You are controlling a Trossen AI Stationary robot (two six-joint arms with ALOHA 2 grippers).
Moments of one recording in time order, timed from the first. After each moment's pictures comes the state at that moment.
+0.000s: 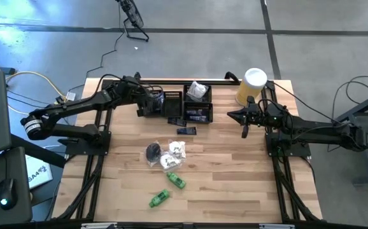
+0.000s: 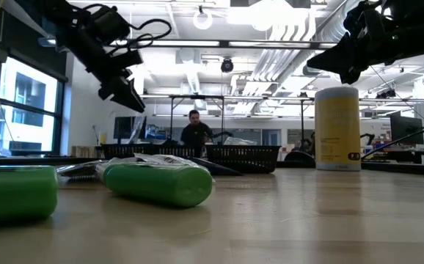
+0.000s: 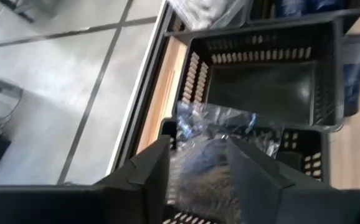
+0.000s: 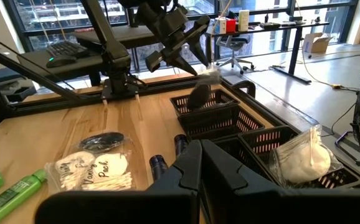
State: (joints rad) left arm 0.63 1.10 0.69 -0.20 -0.04 0.58; right arm -0.30 0.59 0.26 0.23 -0.05 0.08
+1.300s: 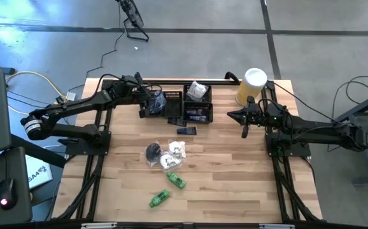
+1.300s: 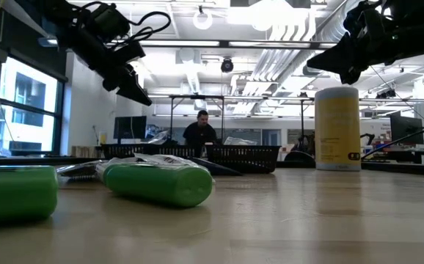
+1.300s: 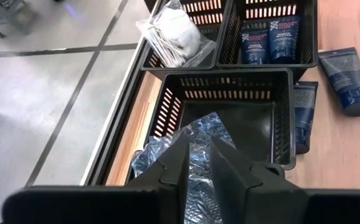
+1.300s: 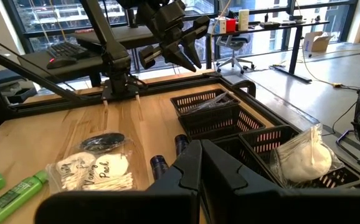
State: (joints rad) left arm 0.63 1.10 0.69 -0.15 0.10 0.49; right arm -0.30 0.59 0.26 0.23 -0.05 0.09
